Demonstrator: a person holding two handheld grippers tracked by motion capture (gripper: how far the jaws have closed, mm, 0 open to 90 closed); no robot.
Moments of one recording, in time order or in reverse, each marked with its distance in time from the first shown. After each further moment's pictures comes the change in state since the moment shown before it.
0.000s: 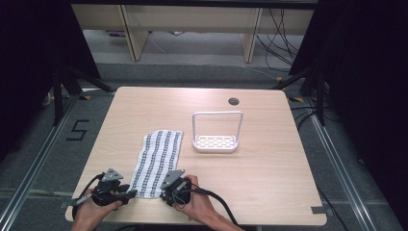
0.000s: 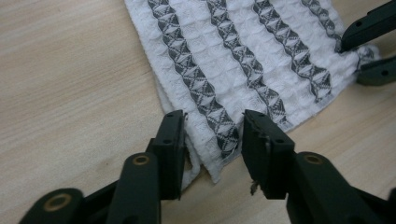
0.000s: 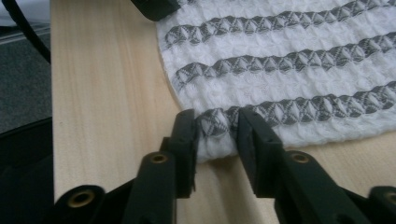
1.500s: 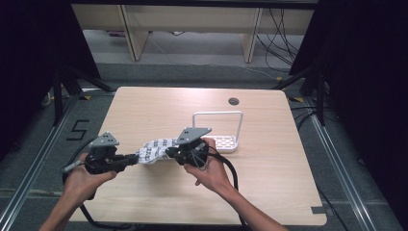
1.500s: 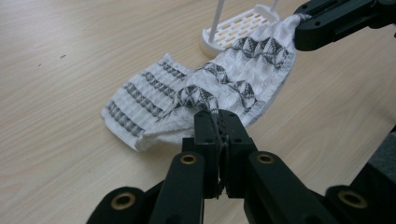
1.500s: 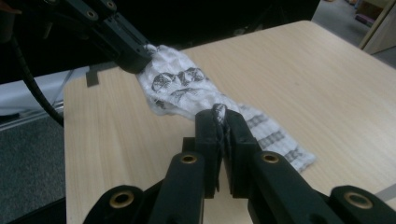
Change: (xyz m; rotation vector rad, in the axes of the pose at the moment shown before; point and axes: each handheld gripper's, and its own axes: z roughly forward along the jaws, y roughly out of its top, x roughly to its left) left arm -0.009 0.110 -0.082 -0.153 -0.128 0.088; right arm -0.054 0.066 -0.110 -0.267 -0.068 0.073
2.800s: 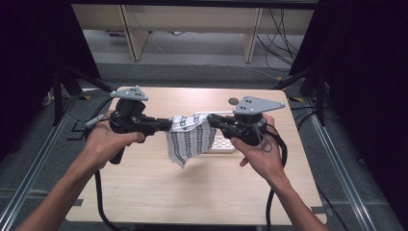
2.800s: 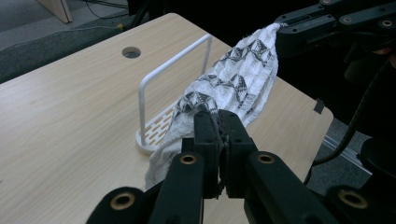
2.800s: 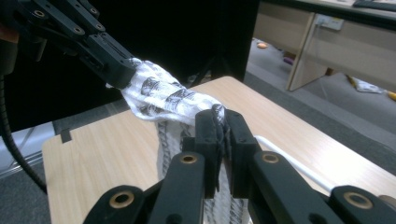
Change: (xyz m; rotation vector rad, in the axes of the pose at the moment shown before) left arm -0.063 0.131 -0.012 -0.128 -0.170 0.070; right arm -0.037 0.031 -0.143 -0.195 -0.170 0.054
